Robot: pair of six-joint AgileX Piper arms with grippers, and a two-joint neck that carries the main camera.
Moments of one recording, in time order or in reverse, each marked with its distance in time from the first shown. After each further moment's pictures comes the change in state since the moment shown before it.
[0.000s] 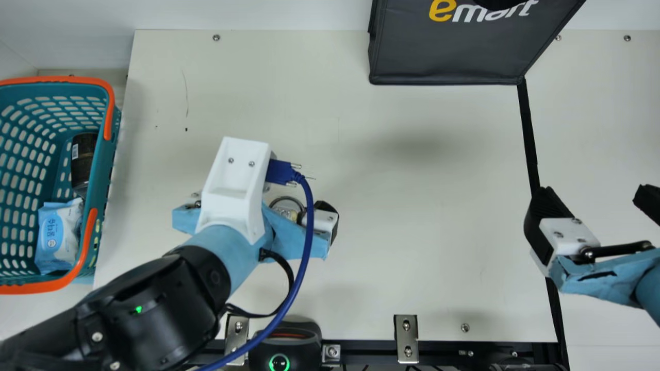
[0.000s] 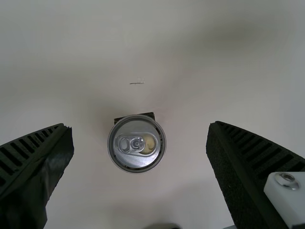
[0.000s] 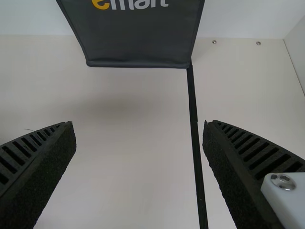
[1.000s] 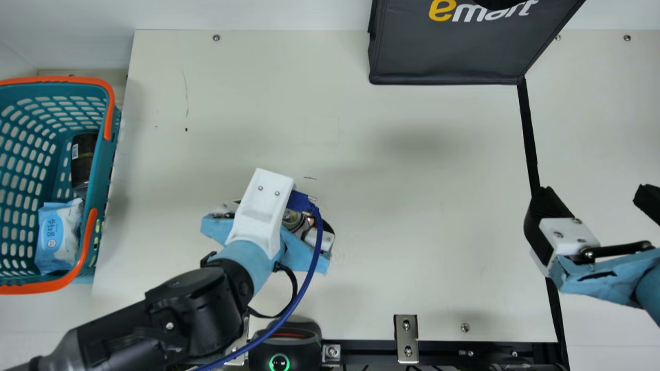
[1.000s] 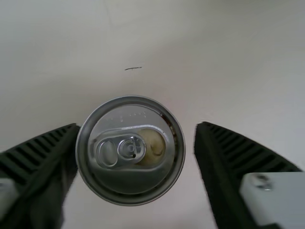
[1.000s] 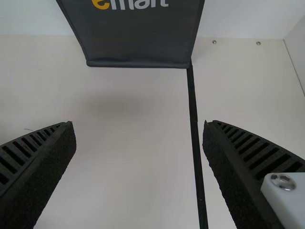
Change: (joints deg) left arm -0.2 1.8 16.8 5.6 -17.4 -2.8; right arm 0.0 0.0 0.0 0.0 0.0 0.0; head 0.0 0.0
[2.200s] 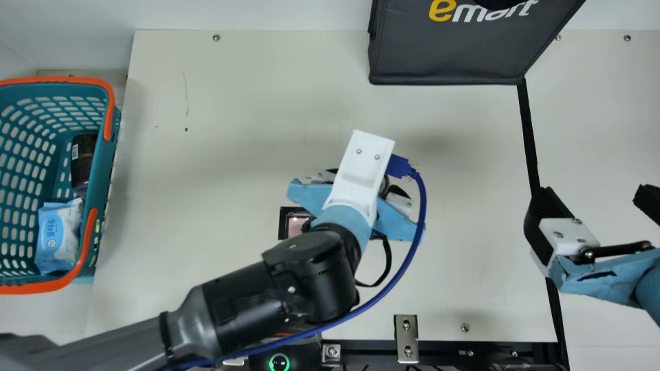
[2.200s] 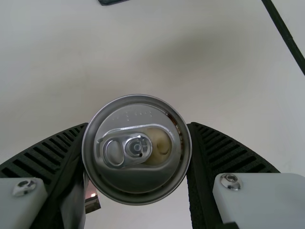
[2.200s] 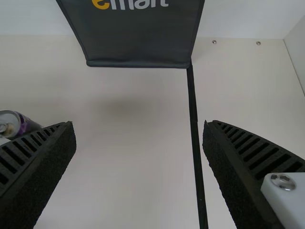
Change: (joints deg) left arm -3.3 20.9 -28.7 1.1 5.0 0.0; right arm 0.0 0.0 0.0 0.0 0.0 0.0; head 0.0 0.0
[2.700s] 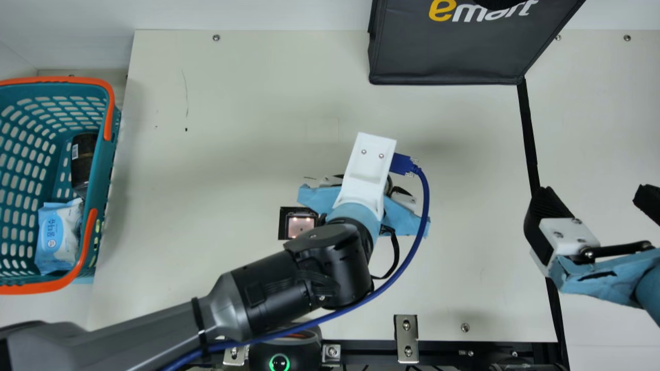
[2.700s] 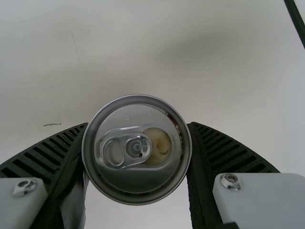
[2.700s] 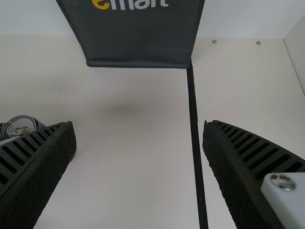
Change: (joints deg) left arm 1.0 3.0 0.4 -1.2 -1.7 -4.4; right arm 0.0 0.0 0.0 0.0 0.0 0.0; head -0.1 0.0
